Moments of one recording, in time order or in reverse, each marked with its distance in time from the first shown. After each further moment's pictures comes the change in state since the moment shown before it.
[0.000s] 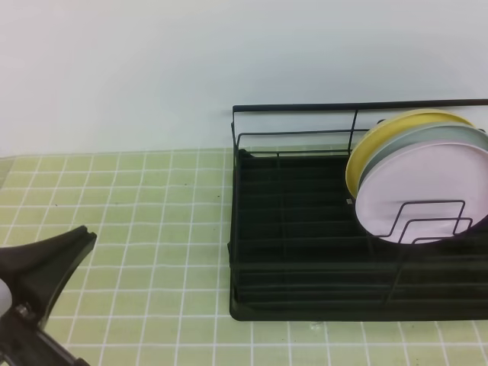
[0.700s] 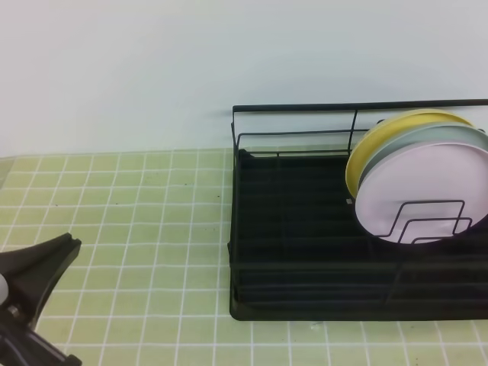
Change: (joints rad) left arm 0.000 -0.002 0.000 0.027 0.103 -0.061; right arm 0.000 -0.645 0.635 0.298 0.081 0.161
